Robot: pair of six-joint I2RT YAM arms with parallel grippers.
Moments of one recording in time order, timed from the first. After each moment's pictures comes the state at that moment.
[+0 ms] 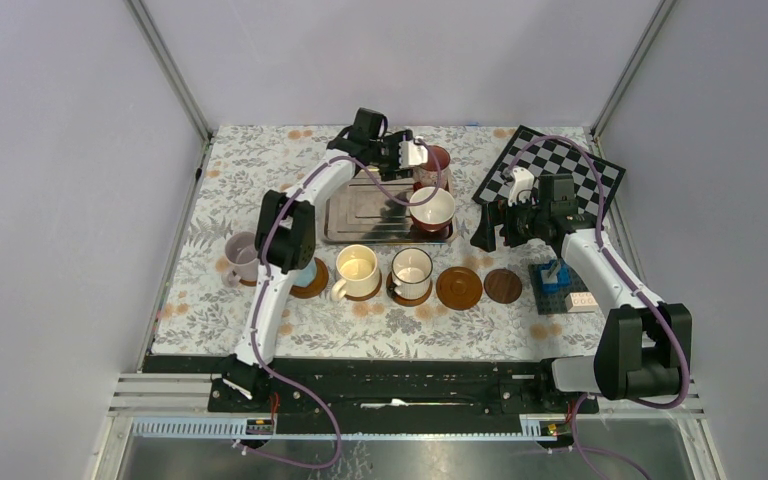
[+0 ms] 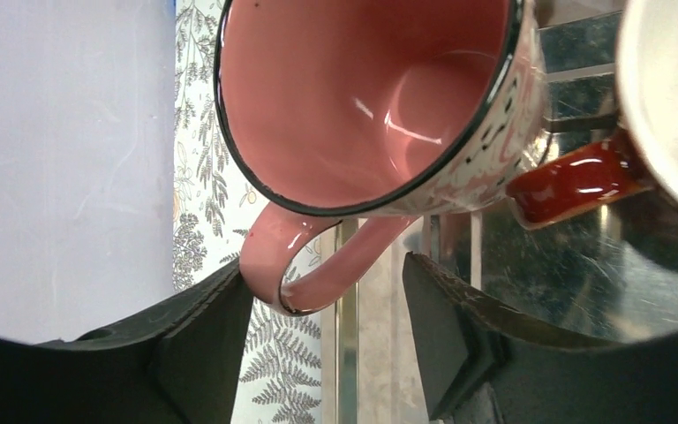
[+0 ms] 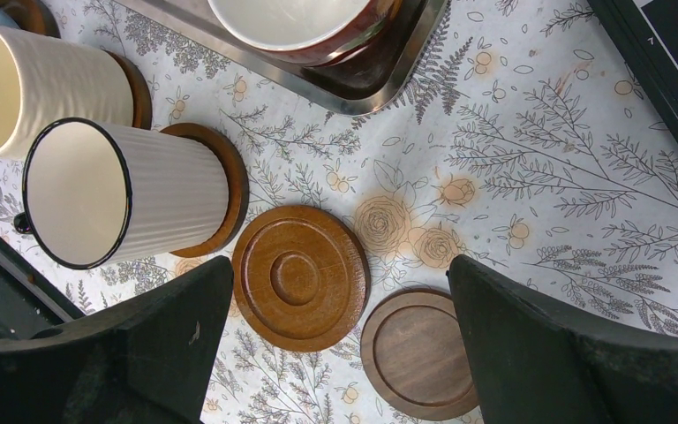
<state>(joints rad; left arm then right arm) -0.42 2.52 2.26 -0.43 0.59 1.12 0.08 1.34 0.92 -0.43 -0.54 -0.08</state>
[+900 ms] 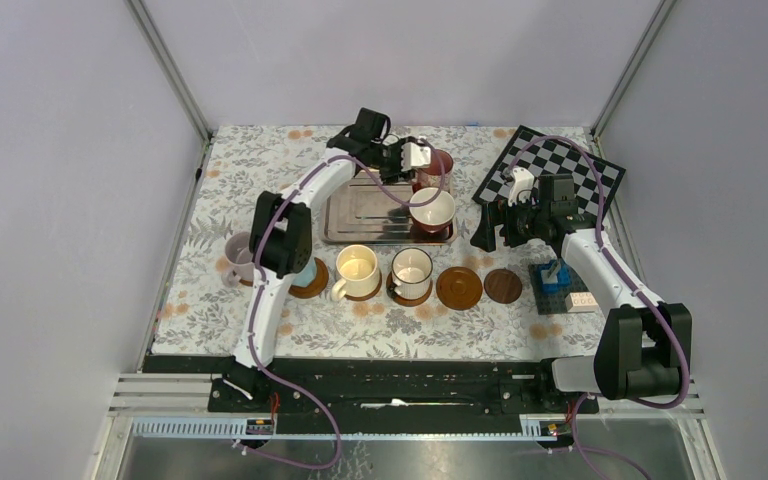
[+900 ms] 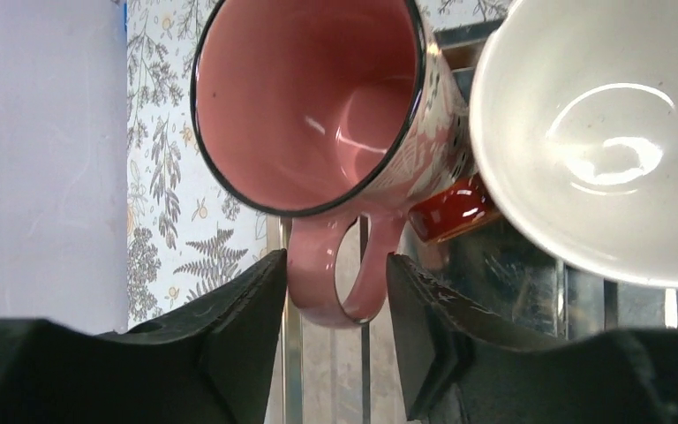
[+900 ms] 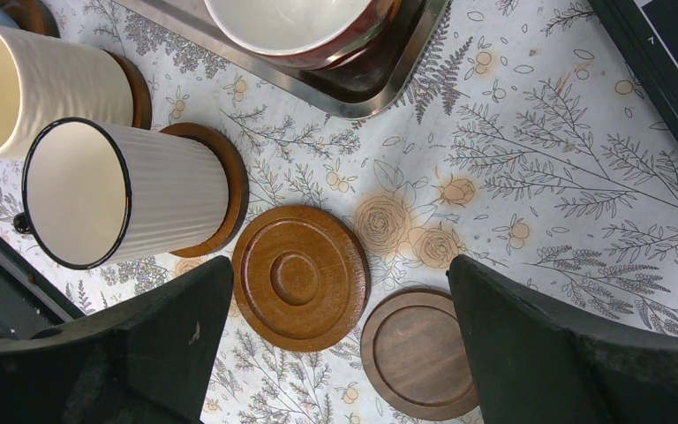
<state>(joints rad) -0.44 2.41 2.17 -0.53 0.63 1.07 0.08 1.34 0.92 -0.43 -0.54 -0.08</state>
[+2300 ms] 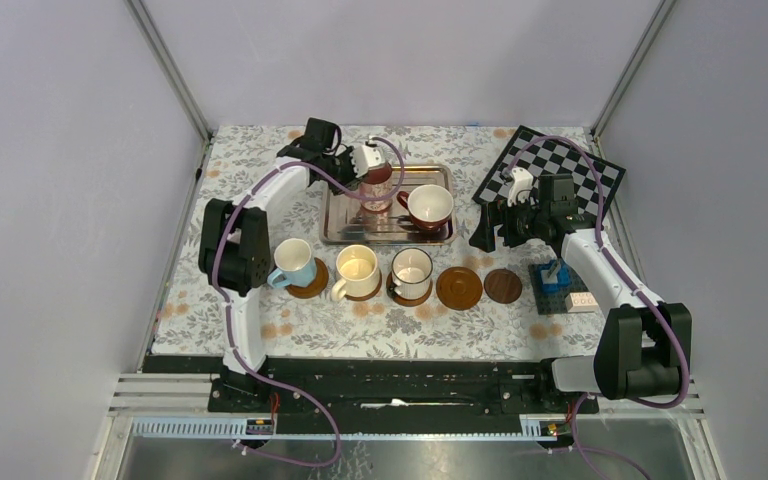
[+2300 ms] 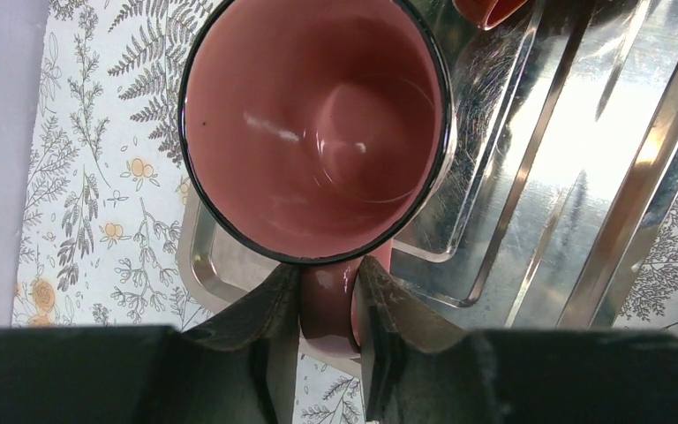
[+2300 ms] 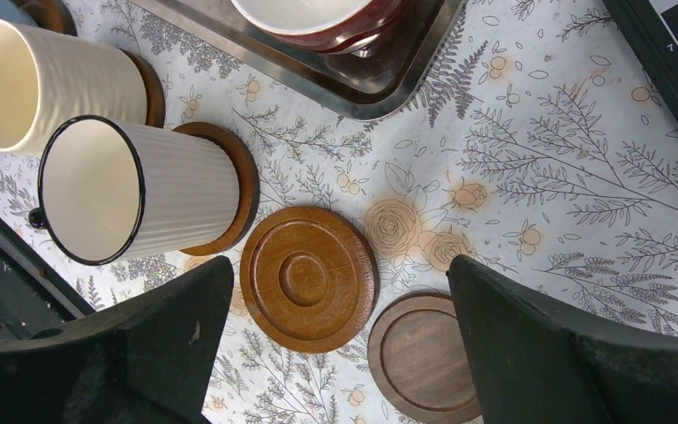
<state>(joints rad) -0.29 2.05 1.67 -0.51 0.46 0.93 0.08 1.35 0.92 -0.43 -0.57 -0.08</state>
